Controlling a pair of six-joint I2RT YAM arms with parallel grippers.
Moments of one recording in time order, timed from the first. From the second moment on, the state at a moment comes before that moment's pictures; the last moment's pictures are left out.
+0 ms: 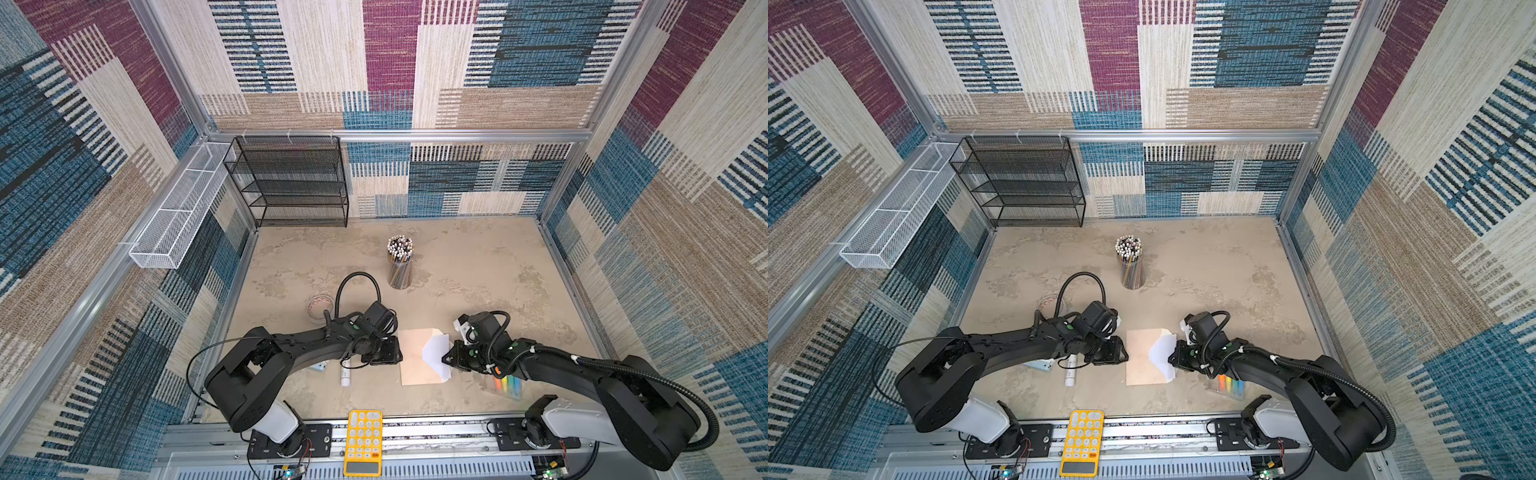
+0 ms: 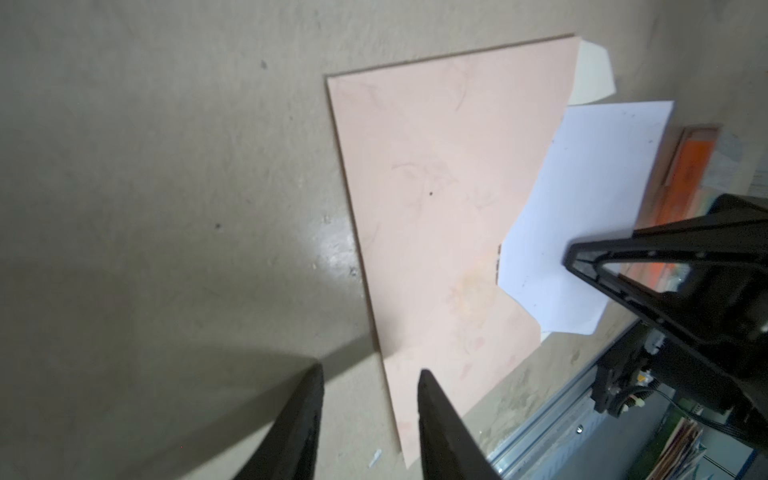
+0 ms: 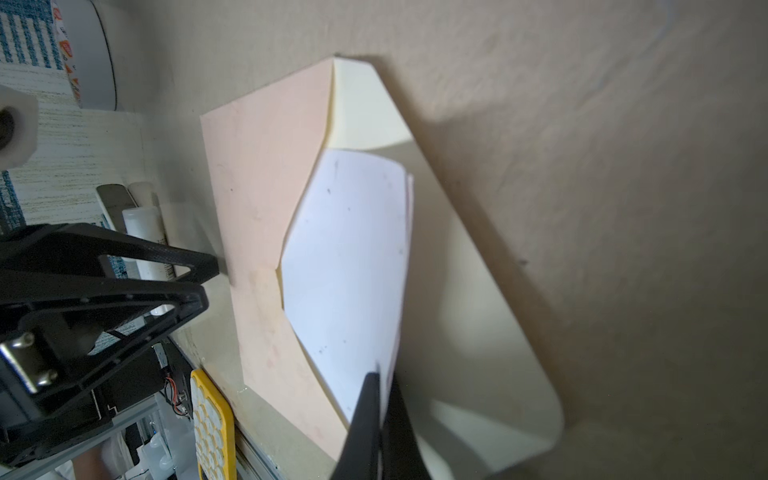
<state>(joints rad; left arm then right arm) -0.78 1.56 0.75 -0.33 0.32 -0.71 0.57 1.25 0.37 -0.09 -0.44 0.78</state>
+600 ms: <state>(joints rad) -0.78 1.66 0.77 -0.15 0.42 -0.71 0.57 1.30 0.39 -0.07 -0.45 0.77</state>
